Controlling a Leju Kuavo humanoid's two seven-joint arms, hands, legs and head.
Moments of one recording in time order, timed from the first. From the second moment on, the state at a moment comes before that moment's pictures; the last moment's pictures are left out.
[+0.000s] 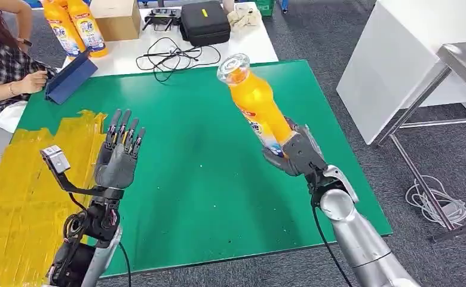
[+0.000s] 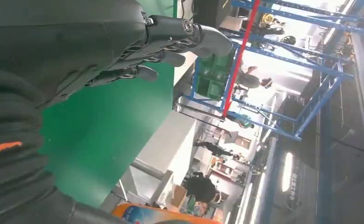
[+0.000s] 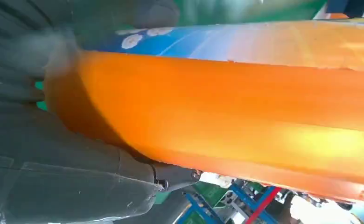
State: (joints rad) left arm -0.22 -0.01 -0.11 -1.25 0.48 -0.29 -0.36; right arm -0.42 -0.16 0.41 -1.21 0.30 0.02 -0.24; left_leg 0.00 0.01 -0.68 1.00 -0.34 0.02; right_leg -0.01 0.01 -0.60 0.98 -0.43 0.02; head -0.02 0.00
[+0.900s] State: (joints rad) left arm -0.21 -0.09 -0.28 -1.36 0.40 -0.16 -0.37; right arm -0.68 0.25 0.54 -0.78 0.41 0.04 -0.16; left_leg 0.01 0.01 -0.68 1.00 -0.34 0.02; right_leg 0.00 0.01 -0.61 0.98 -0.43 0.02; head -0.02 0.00
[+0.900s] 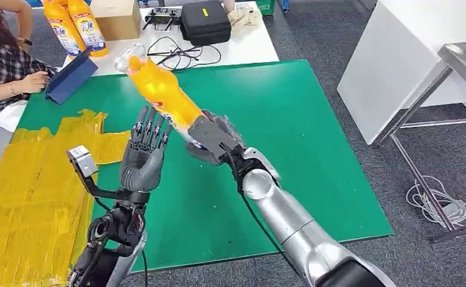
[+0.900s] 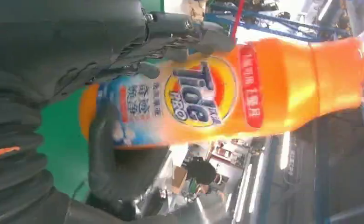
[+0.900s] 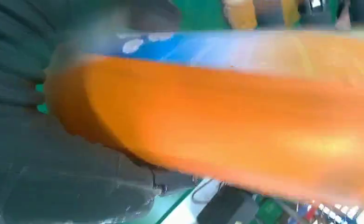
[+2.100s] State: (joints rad) left arm -0.25 -0.03 -0.17 -1.38 0.30 -0.02 -0.37; right arm -0.70 0.33 0.86 -0.72 0.63 0.00 -0.08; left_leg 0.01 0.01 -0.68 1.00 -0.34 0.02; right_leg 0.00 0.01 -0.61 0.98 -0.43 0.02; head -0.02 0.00
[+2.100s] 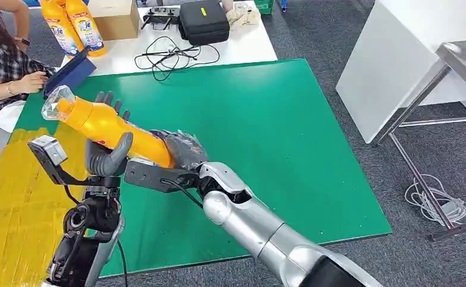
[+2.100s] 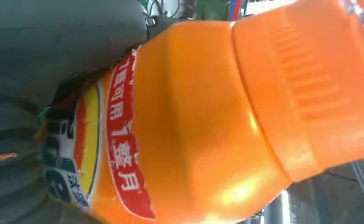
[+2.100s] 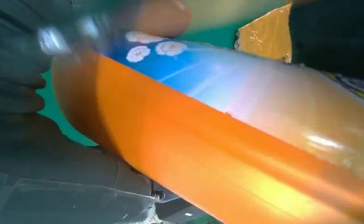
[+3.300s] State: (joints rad) left arm -0.27 -0.01 -0.17 -1.36 0.29 -0.09 -0.40; right arm -0.70 0.32 0.87 -0.73 0.63 0.00 -0.08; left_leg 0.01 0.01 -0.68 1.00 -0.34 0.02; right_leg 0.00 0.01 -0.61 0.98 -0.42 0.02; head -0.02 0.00
